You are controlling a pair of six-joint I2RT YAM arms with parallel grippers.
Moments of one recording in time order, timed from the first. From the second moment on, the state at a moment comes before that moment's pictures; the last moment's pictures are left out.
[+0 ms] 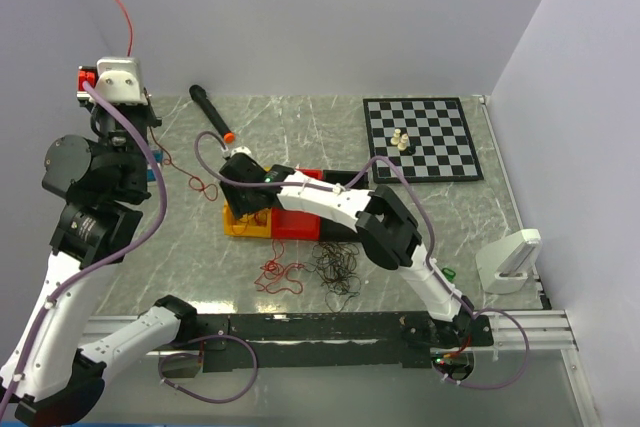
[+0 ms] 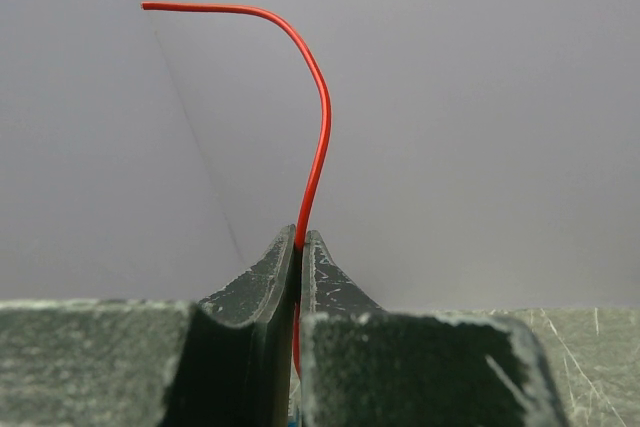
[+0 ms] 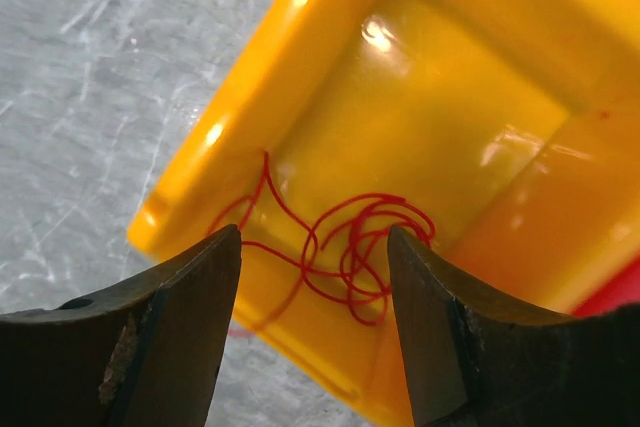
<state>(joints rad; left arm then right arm) -0.46 0.89 1.41 -0.06 -0.52 0.40 1.03 2.28 1.99 -0.59 0.18 0.45</state>
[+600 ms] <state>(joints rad) -0.46 0.89 1.41 -0.06 -0.51 0.43 1.04 2.36 2.03 -0.65 0.18 0.46</state>
